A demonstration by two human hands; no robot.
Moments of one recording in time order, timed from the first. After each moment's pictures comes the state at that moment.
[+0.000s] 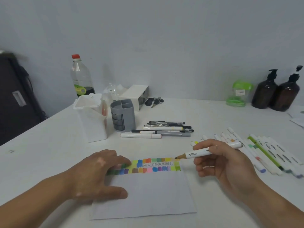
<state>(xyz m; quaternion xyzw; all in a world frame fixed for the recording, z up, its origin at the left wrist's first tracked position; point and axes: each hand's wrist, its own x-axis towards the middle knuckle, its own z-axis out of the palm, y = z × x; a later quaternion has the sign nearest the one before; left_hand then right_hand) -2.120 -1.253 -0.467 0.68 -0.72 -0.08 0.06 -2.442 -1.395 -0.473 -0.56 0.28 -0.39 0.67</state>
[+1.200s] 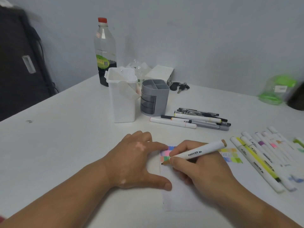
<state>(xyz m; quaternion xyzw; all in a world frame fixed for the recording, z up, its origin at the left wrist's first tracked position) -2.104 -1.265 -0.497 0.66 -0.73 -0.08 0.15 -2.304 -1.333 -0.489 -0.75 0.35 -0.28 0.49</state>
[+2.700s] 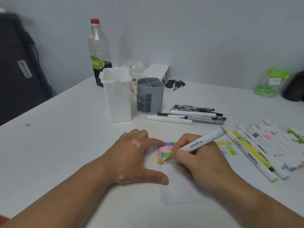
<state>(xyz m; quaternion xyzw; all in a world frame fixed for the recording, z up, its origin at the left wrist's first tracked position) -2.103 -1.266 -0.498 0.67 -0.72 -0.08 0.14 -2.308 -1.336 -0.488 -0.74 0.36 -0.30 0.48</state>
